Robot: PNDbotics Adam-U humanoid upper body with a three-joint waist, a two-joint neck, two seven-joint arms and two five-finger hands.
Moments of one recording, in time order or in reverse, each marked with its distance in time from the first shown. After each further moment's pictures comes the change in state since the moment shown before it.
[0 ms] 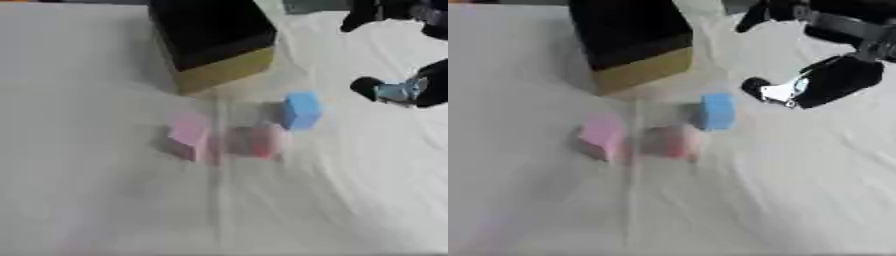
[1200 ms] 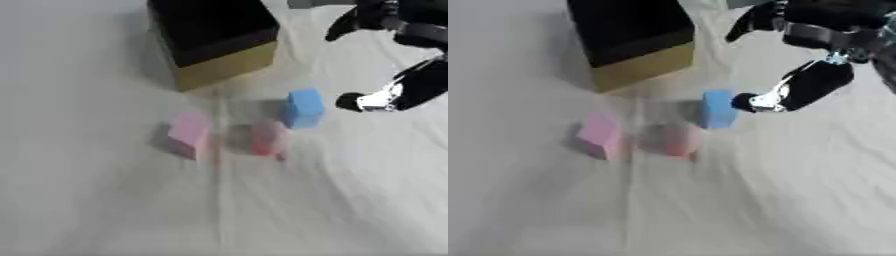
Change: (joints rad) left arm -0.009 0.000 -0.007 0.000 0.000 -0.004 -0.006; right arm -0.056 0.086 0.068 0.167 0.120 -0.052 0.074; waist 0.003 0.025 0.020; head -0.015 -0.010
